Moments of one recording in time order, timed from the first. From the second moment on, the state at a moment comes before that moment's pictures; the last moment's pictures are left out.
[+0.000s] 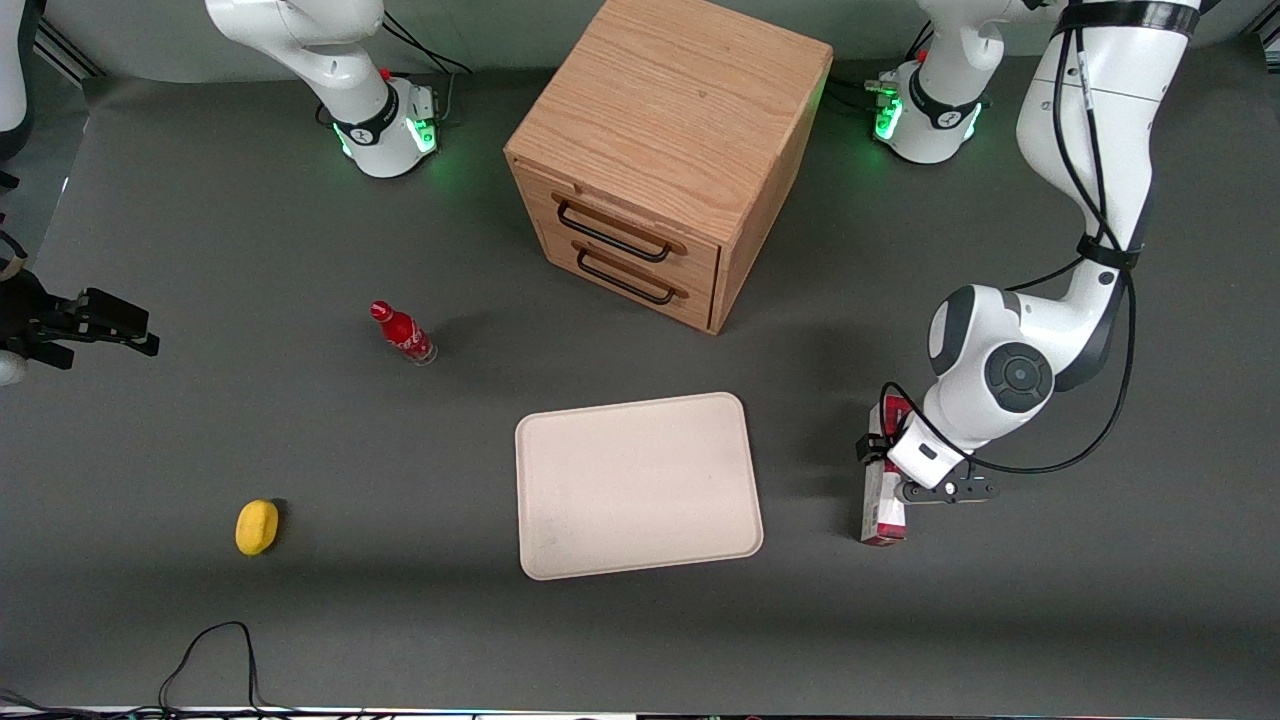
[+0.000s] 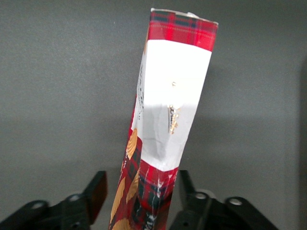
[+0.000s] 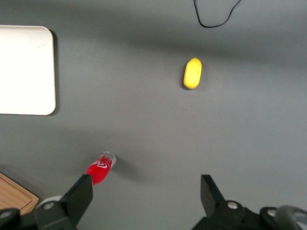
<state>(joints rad) -0.13 0.56 -0.12 -1.81 0.02 2.43 -0.28</state>
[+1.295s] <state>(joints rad) -0.12 0.16 -0.11 -1.63 0.07 1.84 -0.17</state>
